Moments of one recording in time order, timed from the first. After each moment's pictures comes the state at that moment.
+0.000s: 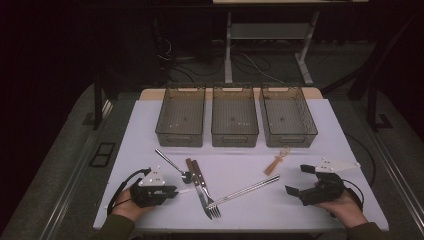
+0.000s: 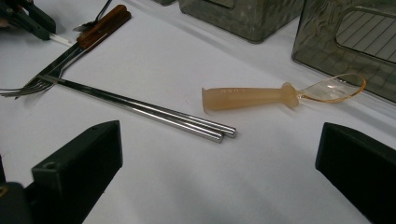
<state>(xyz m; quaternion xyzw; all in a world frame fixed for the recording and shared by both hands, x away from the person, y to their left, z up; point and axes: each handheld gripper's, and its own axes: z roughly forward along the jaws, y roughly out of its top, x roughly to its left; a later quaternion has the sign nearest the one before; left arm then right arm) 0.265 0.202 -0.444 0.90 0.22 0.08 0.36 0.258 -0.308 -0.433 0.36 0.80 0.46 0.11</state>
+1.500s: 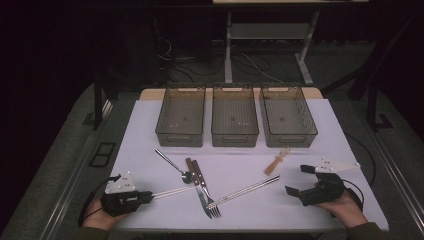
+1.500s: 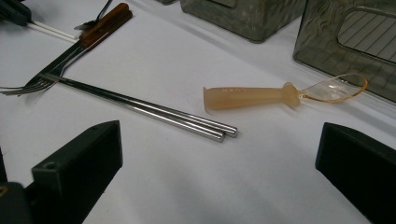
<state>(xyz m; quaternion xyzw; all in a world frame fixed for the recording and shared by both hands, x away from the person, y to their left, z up) 0.238 0.267 -0.439 0.89 0.28 0.09 0.36 0.258 -0.308 -0.433 0.36 0.80 0.46 0.11</state>
